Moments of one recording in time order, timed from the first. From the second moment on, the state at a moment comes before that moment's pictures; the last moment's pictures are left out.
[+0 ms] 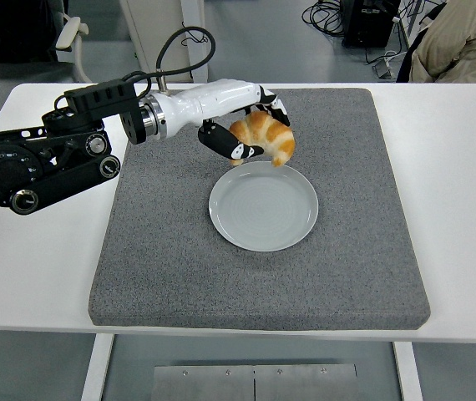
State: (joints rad) left arm -1.25 0.41 -0.11 -1.20 1.27 0.04 -0.21; right arm -0.11 0.00 0.02 0.13 -0.10 0.03 0.41
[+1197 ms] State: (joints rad) left arm -1.11 0.27 -0.04 -1.04 1.32 0.10 -0.21; right arm -0.11 0.00 0.02 0.13 -0.10 0.03 0.41
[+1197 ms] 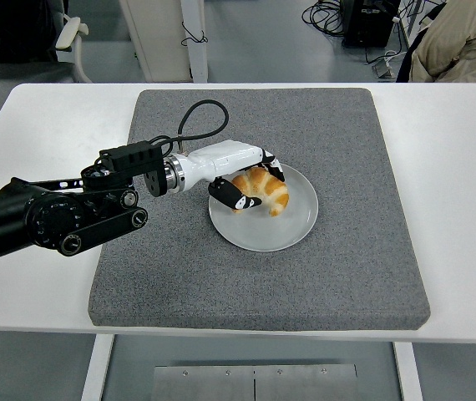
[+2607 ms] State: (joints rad) left arm -1.09 0.23 -0.03 -0.99 1.30 0.11 -0.21; right arm -0.11 0.00 0.02 0.13 -0.10 0.03 0.41
